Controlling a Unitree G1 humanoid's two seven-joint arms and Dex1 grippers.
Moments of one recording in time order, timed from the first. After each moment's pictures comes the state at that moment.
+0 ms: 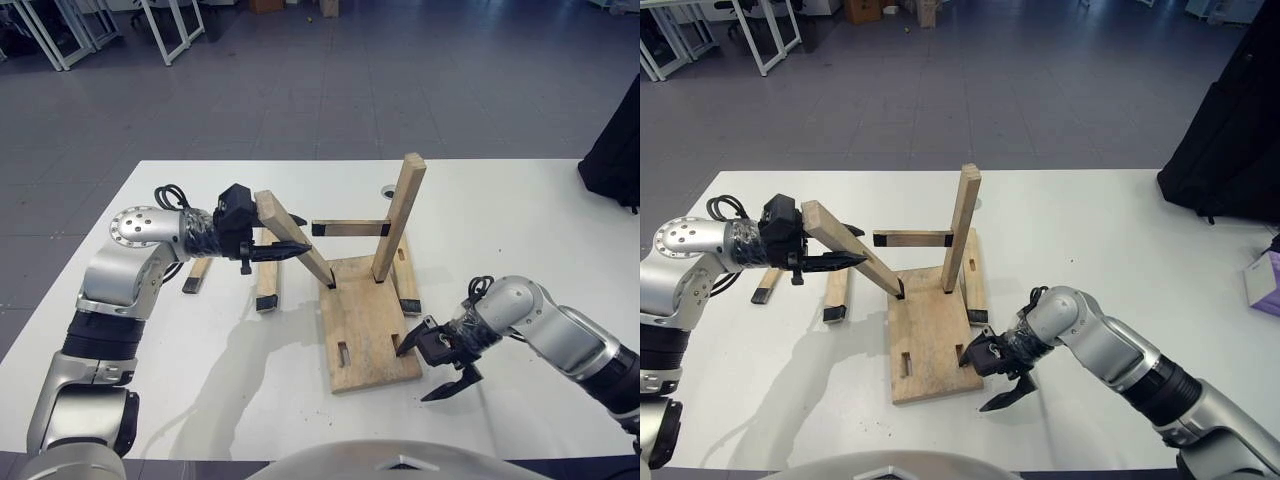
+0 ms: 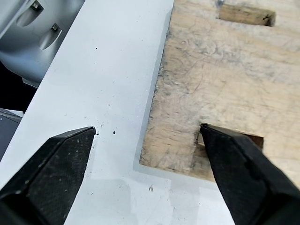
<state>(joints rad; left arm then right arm) -0.40 0.77 -0.10 0.02 -0.50 0.30 -1.24 -0.34 -0.87 0.66 -0.30 0.08 0.30 1.41</state>
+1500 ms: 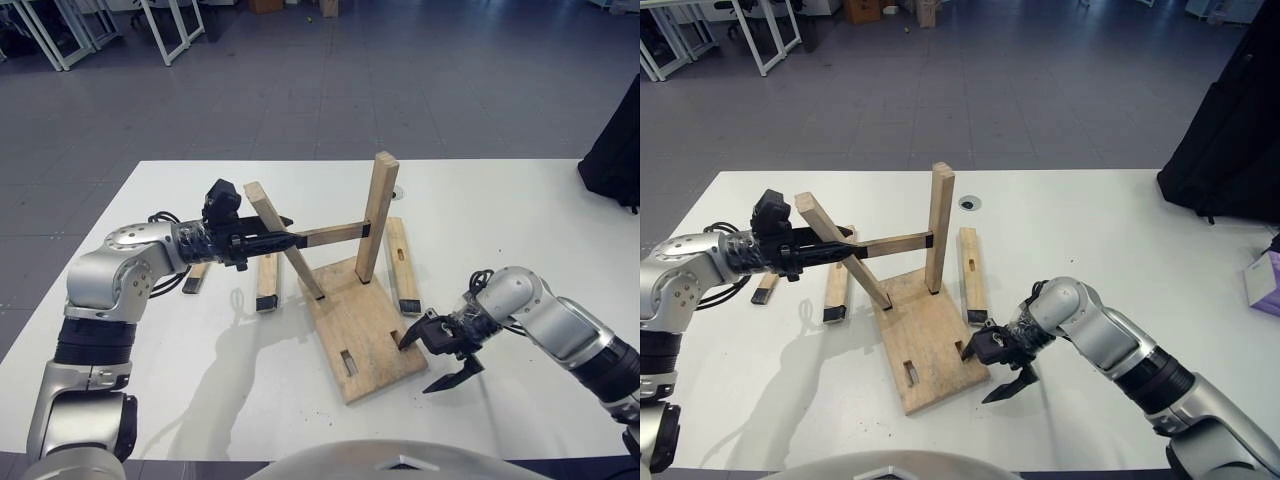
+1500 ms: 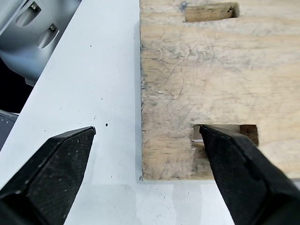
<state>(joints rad) -0.36 0.75 0.00 0.01 -0.70 0.67 -1.08 -0.37 -0.83 0.64 -0.19 0.09 0.26 1.46</state>
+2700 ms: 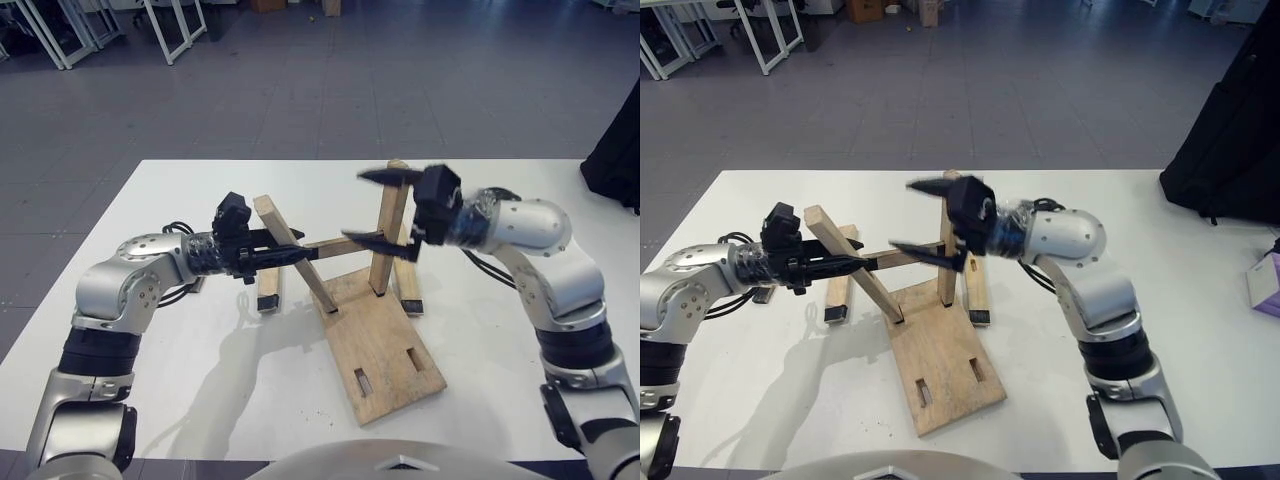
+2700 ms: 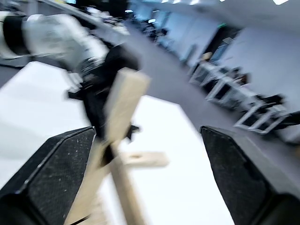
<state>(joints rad) -0.32 0.76 -0.04 -0.03 -0.74 0.65 -1.09 -0.55 -0.40 0.19 -0.36 0.23 0.36 0.82</state>
